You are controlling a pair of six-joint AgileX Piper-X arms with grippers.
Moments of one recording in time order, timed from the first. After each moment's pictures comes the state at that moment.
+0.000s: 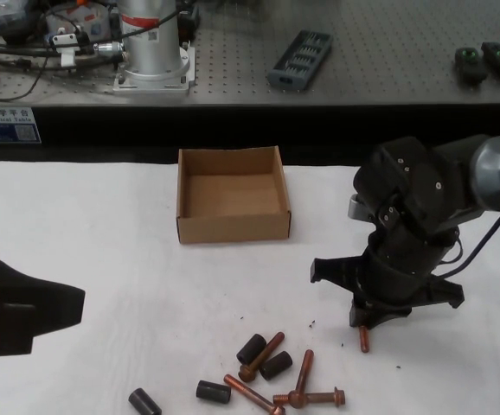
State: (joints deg) left arm -22.1 40.7 -46.9 51.6 25.9 -12.0; right arm 31.3 109.3 -66.0 42.0 -3.2 31.2
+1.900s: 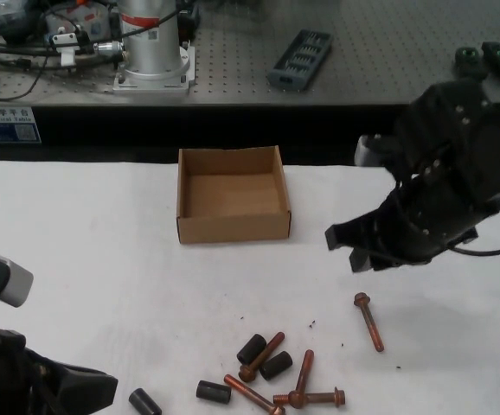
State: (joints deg) left arm -22.1 43.5 -26.1 32.0 24.6 -4.8; right arm 30.1 97.5 -62.6 36.2 -5.9 13.8
